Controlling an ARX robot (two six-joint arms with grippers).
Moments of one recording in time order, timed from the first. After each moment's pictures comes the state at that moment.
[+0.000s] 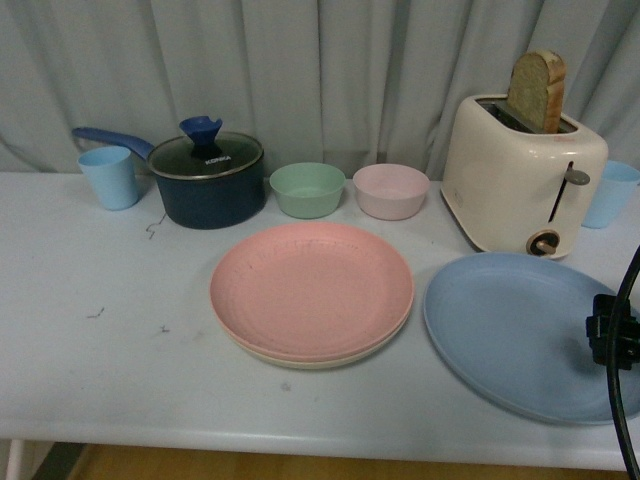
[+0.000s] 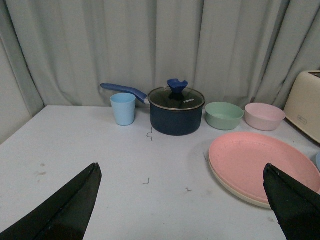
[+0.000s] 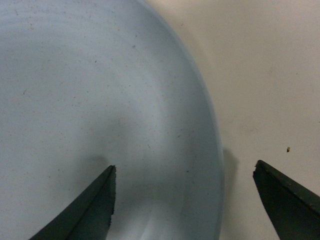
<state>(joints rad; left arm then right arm) 0.00 0.01 0.01 0.00 0.00 -0.01 -0.08 2.08 0.90 0.29 0.01 0.13</state>
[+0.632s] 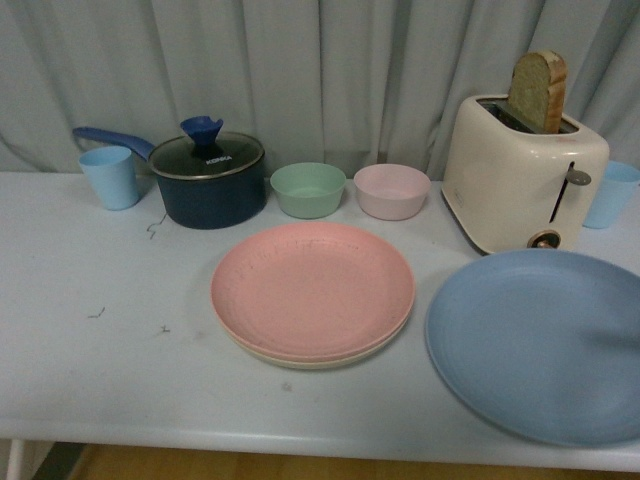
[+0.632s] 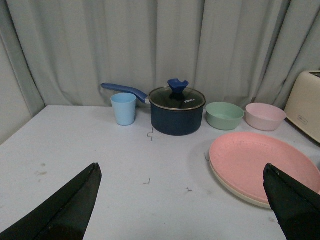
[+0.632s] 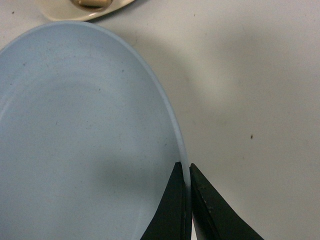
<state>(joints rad) 0.00 0.01 0.01 0.00 0.00 -0.01 -0.14 1.90 0.74 0.37 -0.11 0.12</state>
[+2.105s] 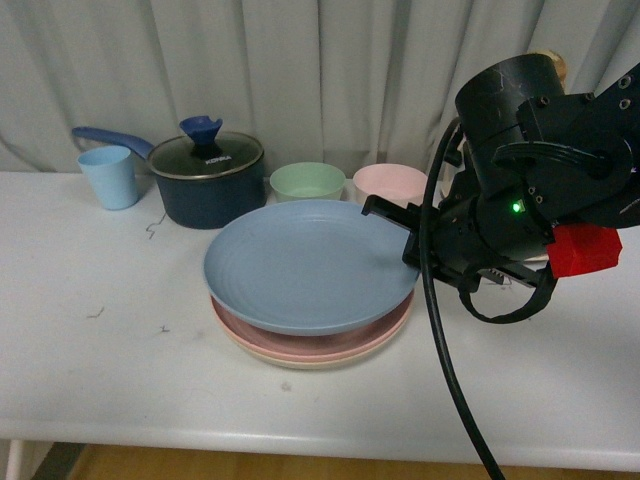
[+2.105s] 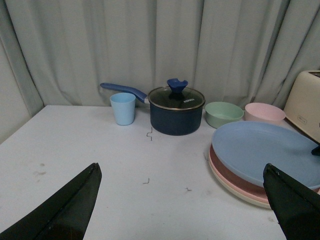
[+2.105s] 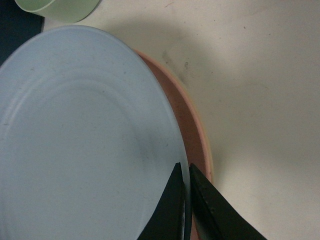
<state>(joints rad) 0.00 0.01 0.01 0.00 0.00 -0.01 0.33 2.17 1.29 0.09 -0.05 0.61</state>
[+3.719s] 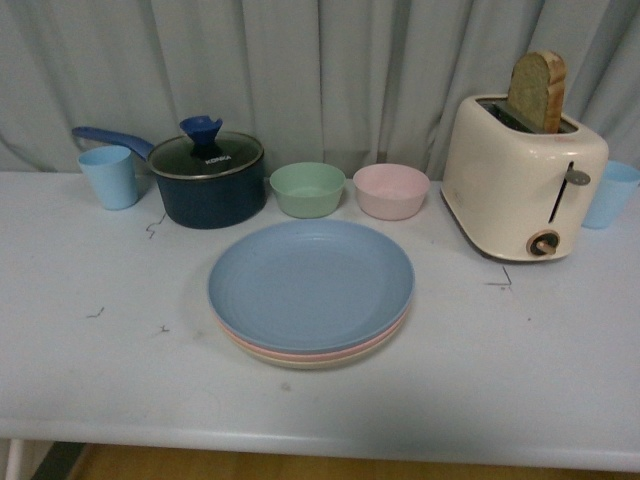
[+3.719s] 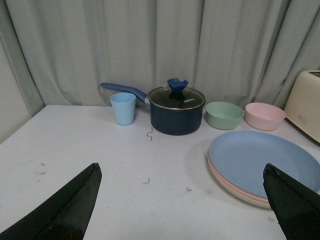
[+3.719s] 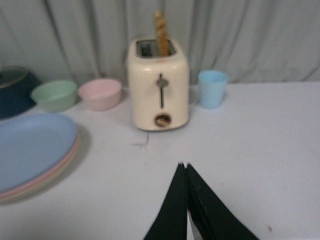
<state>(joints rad) 0.00 0.01 0.01 0.00 0.00 -0.01 -0.01 0.77 0.01 0.66 0.00 0.00</state>
